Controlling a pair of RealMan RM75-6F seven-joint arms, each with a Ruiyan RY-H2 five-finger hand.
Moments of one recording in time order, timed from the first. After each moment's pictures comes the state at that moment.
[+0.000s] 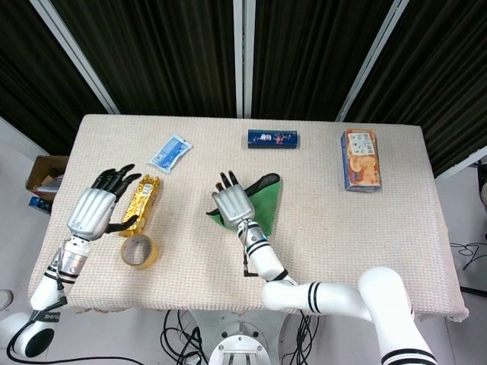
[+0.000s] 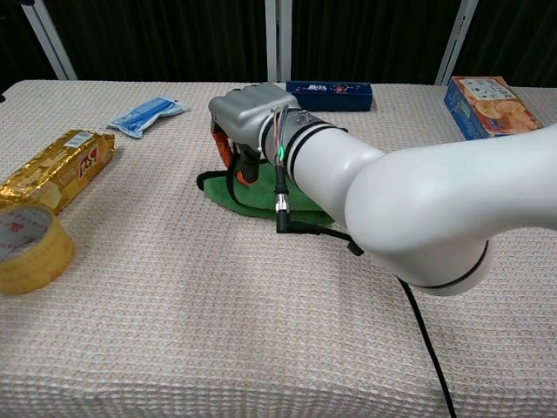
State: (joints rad) left arm -0.44 -1.18 -0.10 -1.70 1.44 1.30 0.03; right arm 1.13 -2.01 0.38 -1.23 -0.69 0.97 -0.95
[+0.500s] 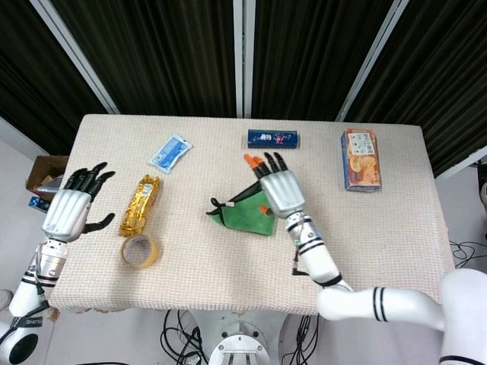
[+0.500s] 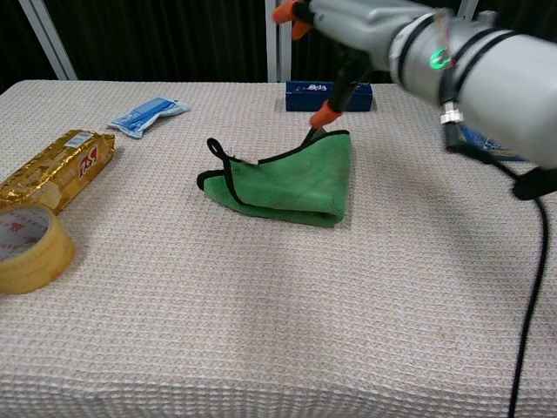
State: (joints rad) left arm -0.38 -1.13 -0.10 -1.66 1.42 1.35 0.05; right arm 0.86 -1.57 0.34 -1.73 -0.86 1.15 -0.73
